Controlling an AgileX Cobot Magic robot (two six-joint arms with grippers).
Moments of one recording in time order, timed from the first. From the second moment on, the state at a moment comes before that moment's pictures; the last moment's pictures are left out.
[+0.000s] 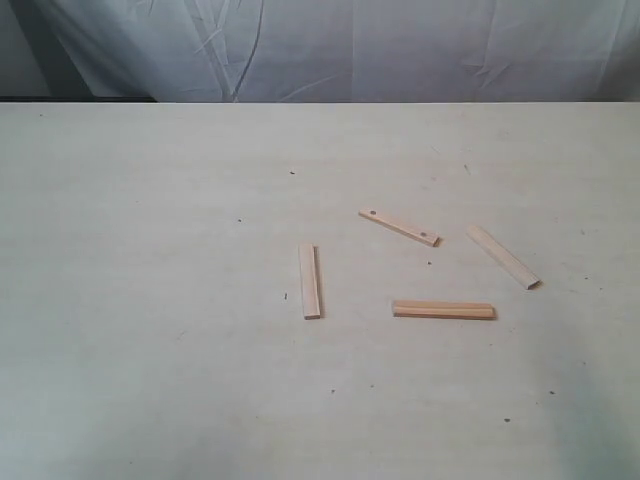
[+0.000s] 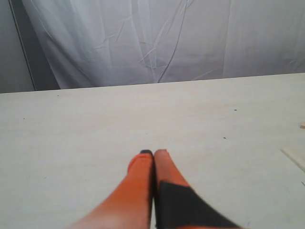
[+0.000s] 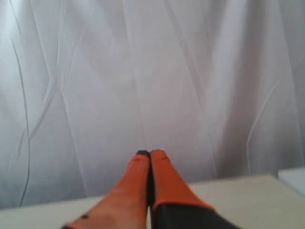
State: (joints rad) left arm 0.00 0.00 0.00 0.00 0.23 0.01; right arm -0.06 0.01 -0.07 0.14 -0.08 0.00
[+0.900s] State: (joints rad) left arm 0.00 0.00 0.00 0.00 0.23 0.01; right arm 0.30 1.58 -1.10 0.32 0.91 -0.35
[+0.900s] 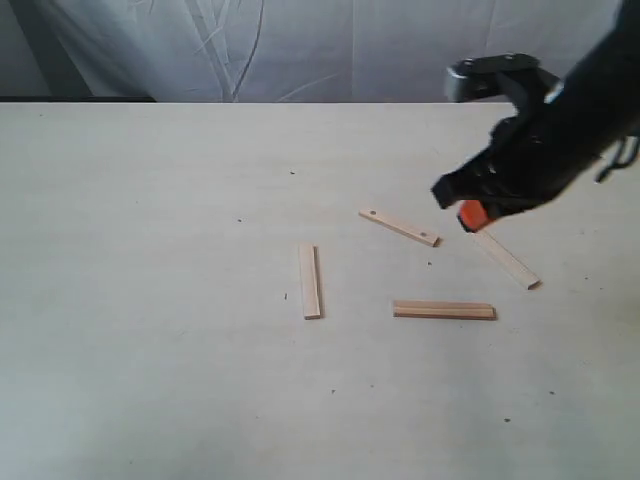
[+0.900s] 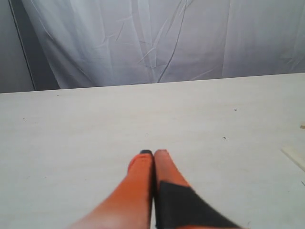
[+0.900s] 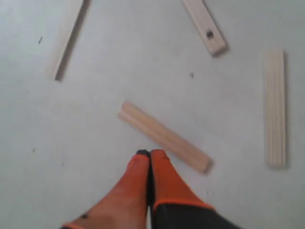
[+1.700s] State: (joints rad) left arm 0.00 0.00 0.00 0.00 0.23 0.01; right arm 0.38 2.33 -1.74 0.16 0.93 -0.63
